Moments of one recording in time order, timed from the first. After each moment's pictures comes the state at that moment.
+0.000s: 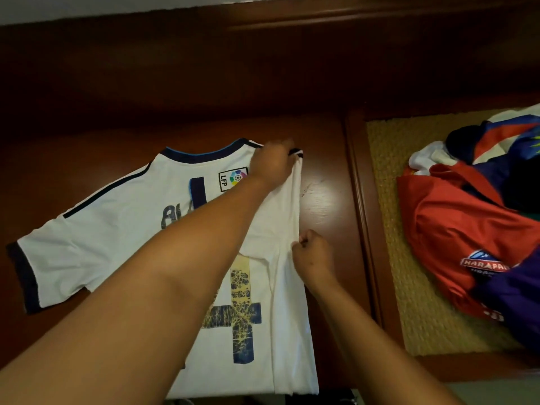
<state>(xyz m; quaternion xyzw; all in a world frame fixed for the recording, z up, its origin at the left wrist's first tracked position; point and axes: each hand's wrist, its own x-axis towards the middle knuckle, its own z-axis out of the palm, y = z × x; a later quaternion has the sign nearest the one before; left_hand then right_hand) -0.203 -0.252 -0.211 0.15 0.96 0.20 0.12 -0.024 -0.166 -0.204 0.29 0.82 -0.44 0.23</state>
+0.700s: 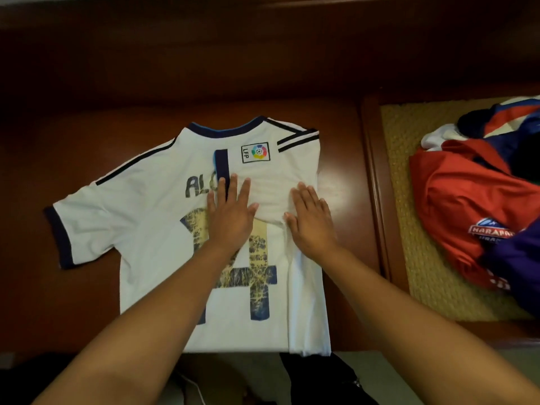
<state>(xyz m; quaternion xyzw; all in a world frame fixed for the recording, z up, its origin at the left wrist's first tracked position) -0.031 -0.371 -0.229 0.03 0.99 0.04 0.13 -0.010 -0.179 -0.224 -0.06 0.96 -0.23 0.17</state>
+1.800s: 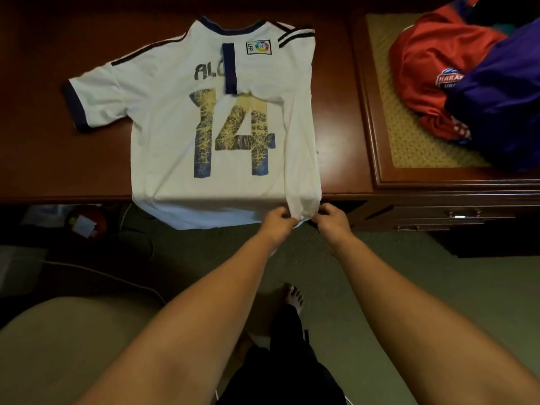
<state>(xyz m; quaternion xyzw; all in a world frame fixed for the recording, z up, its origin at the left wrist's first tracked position) 0.275 -0.295 -0.236 -0.20 0.74 0.56 0.32 0.276 -0.161 -0.260 0.30 0.75 -0.55 0.22</state>
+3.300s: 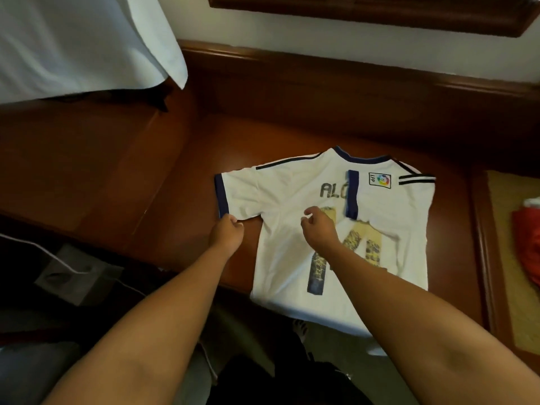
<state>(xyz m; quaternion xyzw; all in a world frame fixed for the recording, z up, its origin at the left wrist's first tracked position) 0.109 -0.644 -0.140 -0.36 0.85 0.38 0.12 0.052 -0.438 -0.146 0.01 0.89 -0.41 0.20</state>
